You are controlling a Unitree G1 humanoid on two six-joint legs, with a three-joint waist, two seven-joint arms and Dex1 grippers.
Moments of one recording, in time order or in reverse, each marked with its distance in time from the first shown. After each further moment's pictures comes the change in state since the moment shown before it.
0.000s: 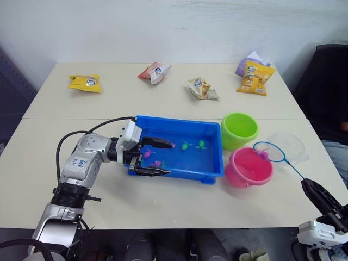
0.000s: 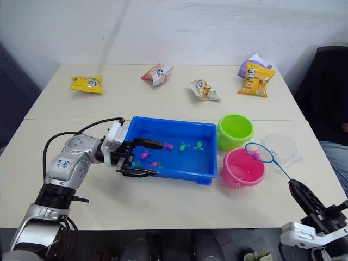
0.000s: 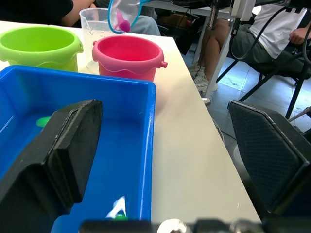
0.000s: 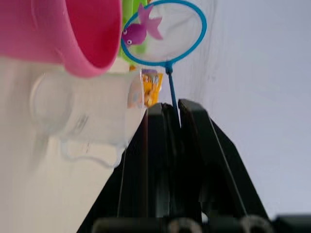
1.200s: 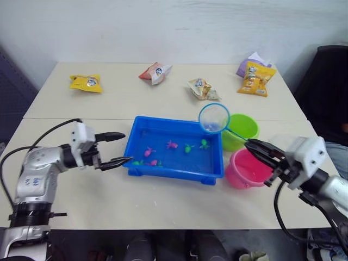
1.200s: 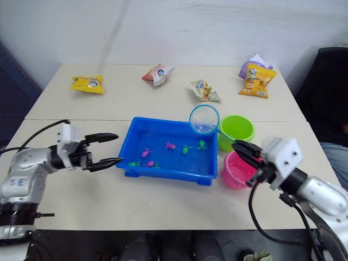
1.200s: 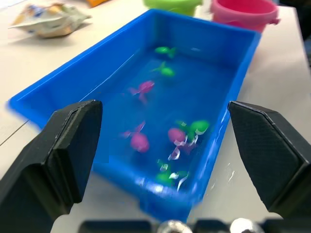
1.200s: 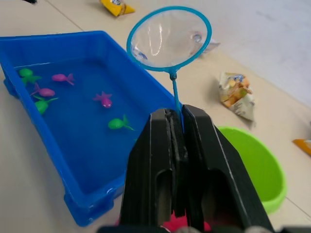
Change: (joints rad) left arm 0.312 0.184 0.365 0.042 0.007 -0.165 0.142; right arm -0.526 -0.495 0.632 -0.403 1.515 1.344 0.462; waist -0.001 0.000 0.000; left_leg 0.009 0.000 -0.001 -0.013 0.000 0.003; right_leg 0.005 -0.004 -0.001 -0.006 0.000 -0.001
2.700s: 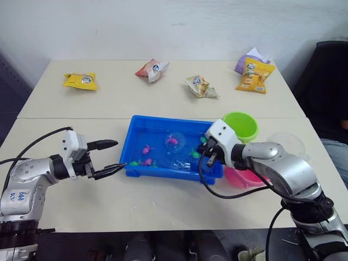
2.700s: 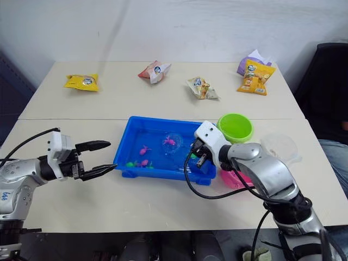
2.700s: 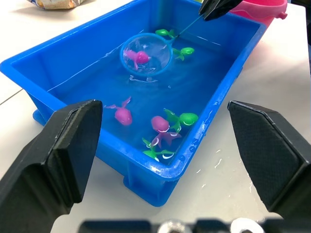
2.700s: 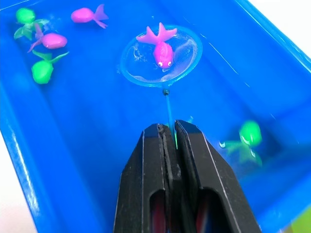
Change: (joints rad) left arm 0.072 0.020 -0.009 -0.162 -0.032 0.129 0.081; right arm -0.536 0.360 0.354 0.147 -0.333 0.723 0.106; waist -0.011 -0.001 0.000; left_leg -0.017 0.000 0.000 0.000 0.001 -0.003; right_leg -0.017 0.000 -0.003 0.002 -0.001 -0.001
